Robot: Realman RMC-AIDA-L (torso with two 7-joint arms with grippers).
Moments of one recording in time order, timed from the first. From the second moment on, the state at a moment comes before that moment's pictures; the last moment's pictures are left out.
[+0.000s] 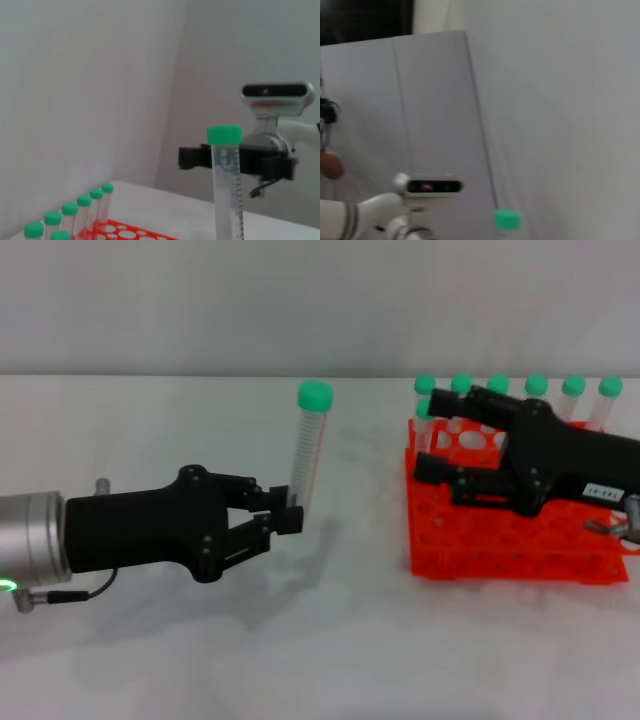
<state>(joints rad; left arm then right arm) -0.45 -2.07 0.85 0.81 1.74 1.72 -1.41 0.53 1.93 -1.44 -0.65 -1.00 -1.51 1.23</state>
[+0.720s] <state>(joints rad) -0.51 -2.08 0.94 0.76 1.78 1.68 -1.40 0.55 1.98 -1.47 -0.64 -1.05 -1.51 1.27</state>
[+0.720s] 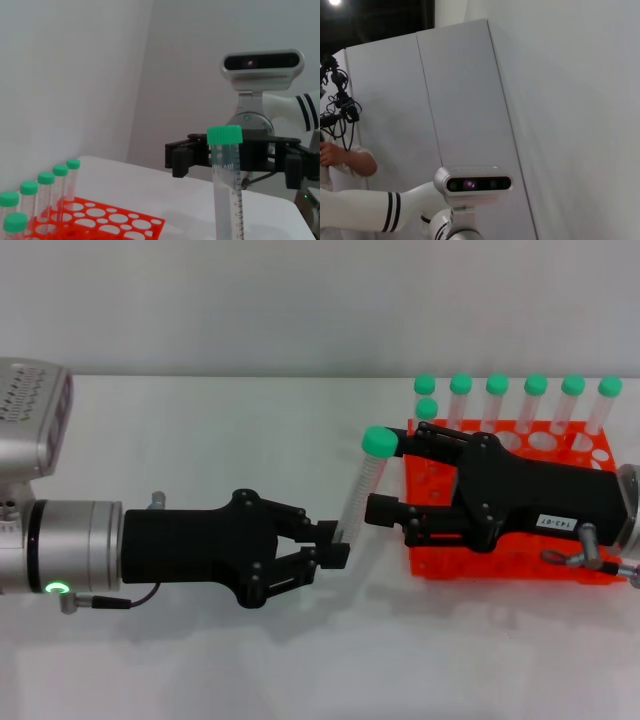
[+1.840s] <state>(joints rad) -0.52 -2.08 0.96 0.73 1.78 1.64 -1.39 0.56 2.00 -1.47 -0.64 -1.08 -1.47 1.27</state>
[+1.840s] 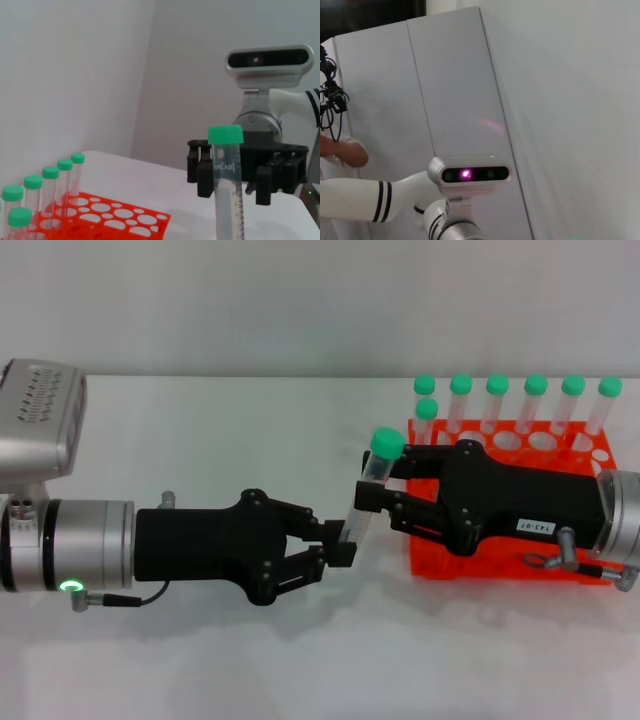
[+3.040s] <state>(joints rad) -0.50 -2.08 0.97 0.74 1.77 1.63 -1.43 0.53 1.99 -1.44 -0.64 -1.10 -1.45 1.26</state>
